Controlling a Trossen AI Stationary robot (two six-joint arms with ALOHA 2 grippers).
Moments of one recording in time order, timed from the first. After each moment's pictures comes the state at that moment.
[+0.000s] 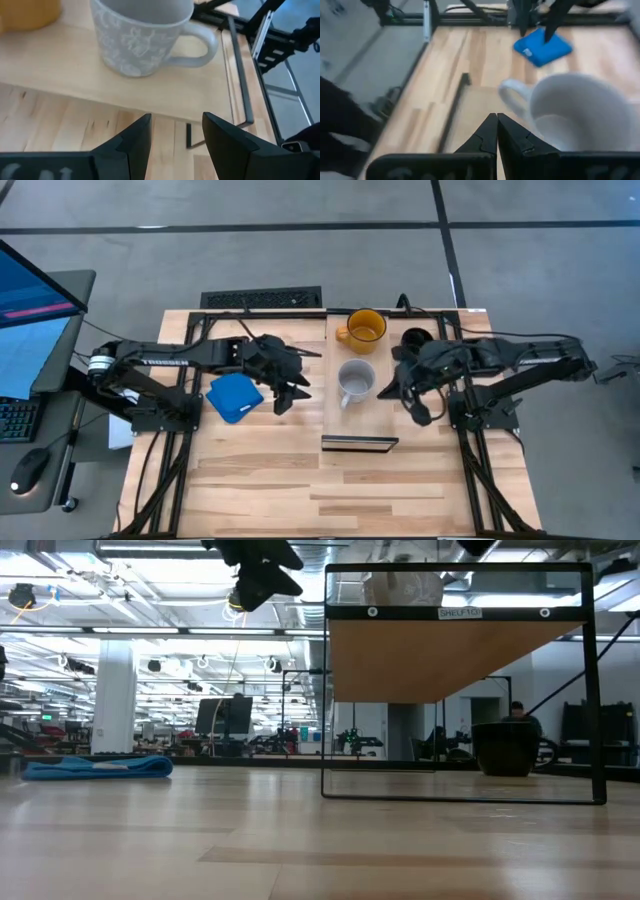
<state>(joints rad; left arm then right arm) 0.08 1.37 1.17 -0.43 0.20 -0.20 0.11 1.04 1.12 -0.66 -0.13 0.00</state>
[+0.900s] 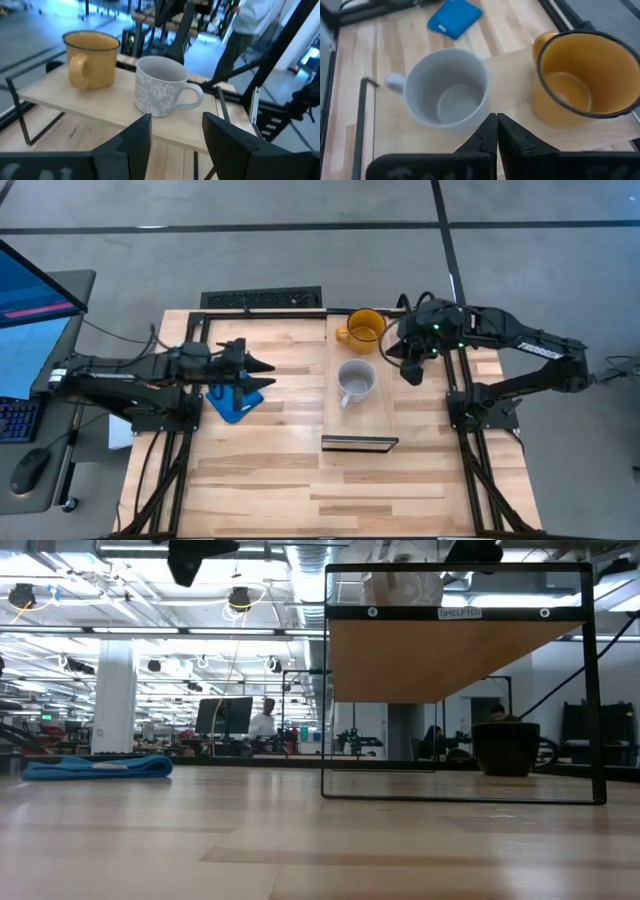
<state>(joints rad) 0.02 0.81 0.75 -0.11 -0.05 -0.26 -0.21 1.12 1.34 -1.01 -0.05 0.05</state>
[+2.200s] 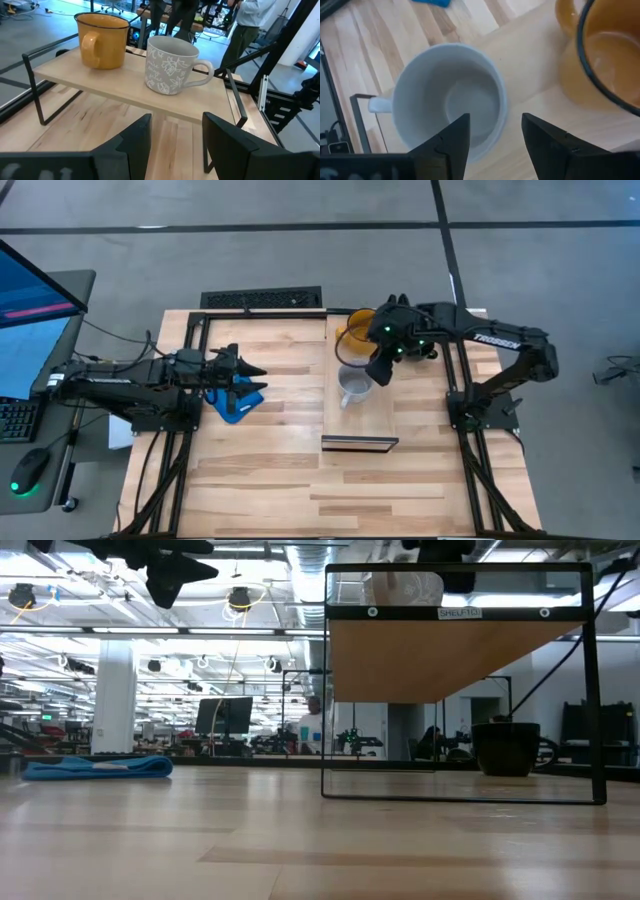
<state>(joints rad) 0.02 0.67 0.59 -0.11 -0.07 -0.25 -0.19 1.43 1.53 -1.14 -0.11 0.29</state>
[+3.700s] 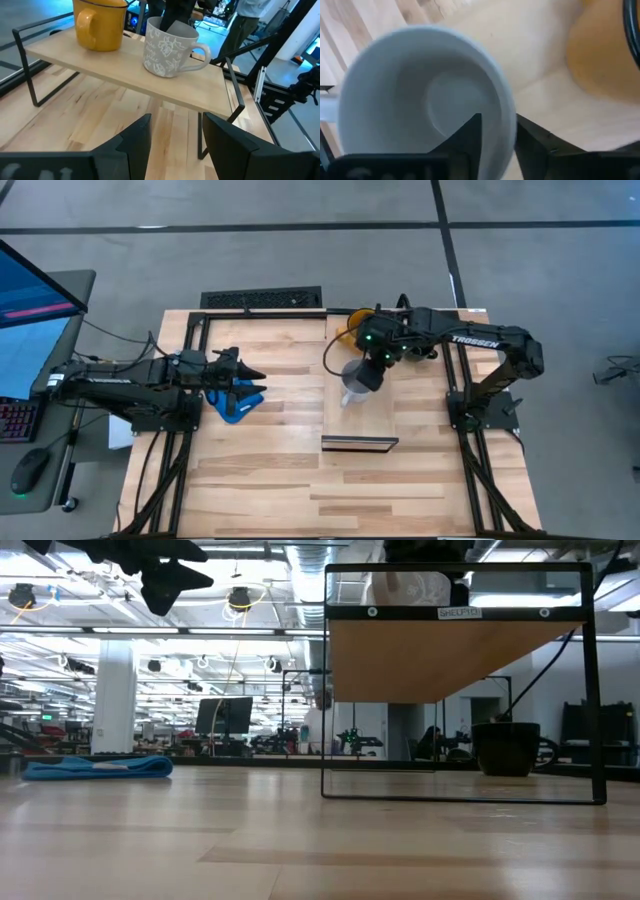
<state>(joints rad) 0.02 0.67 0.59 -0.17 -0.04 -0.30 -0.18 1.54 1.53 -1.19 -0.09 0.29</state>
